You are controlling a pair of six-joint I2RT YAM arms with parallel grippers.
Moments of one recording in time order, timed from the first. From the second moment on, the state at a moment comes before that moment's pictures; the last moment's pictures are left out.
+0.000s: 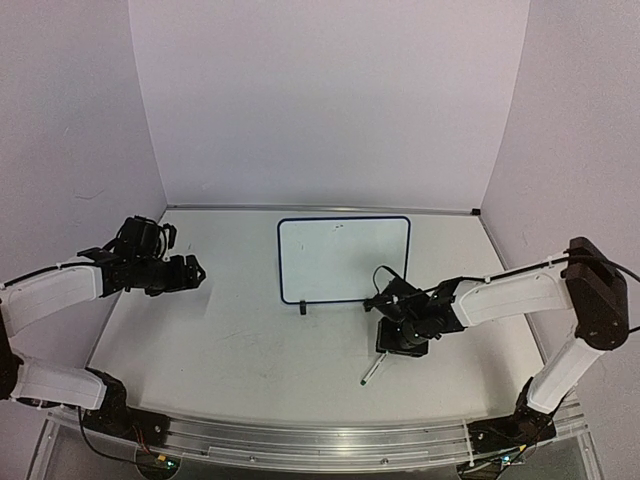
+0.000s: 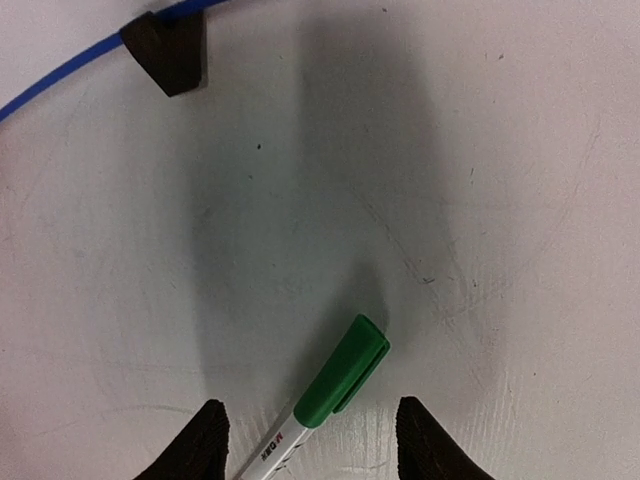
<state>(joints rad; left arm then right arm) -0.34 1.16 0.72 -0.35 0.03 -0.45 0.93 1.65 0.87 -0.42 0.21 0.99</state>
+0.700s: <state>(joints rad) -0.34 1.14 0.71 -0.35 0.05 -0.45 0.94 1.78 1.00 -0.42 0.20 0.89</state>
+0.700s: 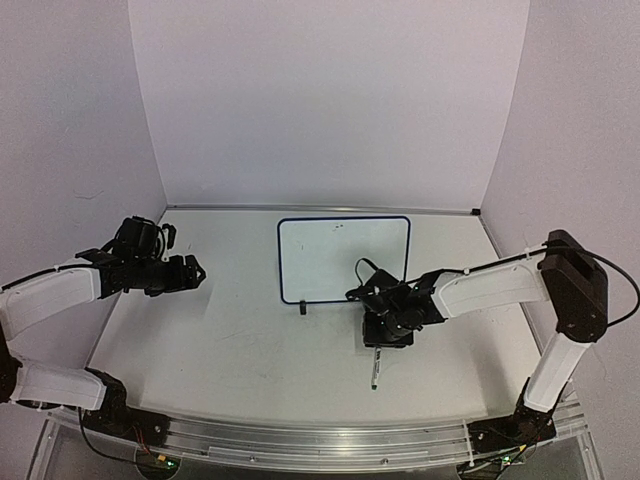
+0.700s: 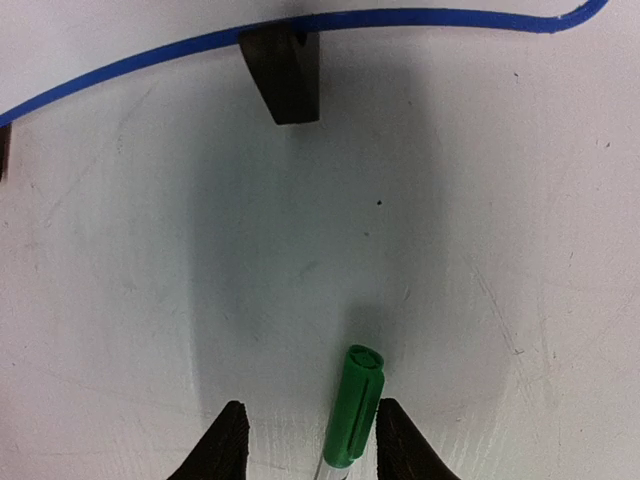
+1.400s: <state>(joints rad) -0.34 1.14 0.71 -0.35 0.05 -0.45 0.96 1.78 1.00 -0.55 0.20 0.84</state>
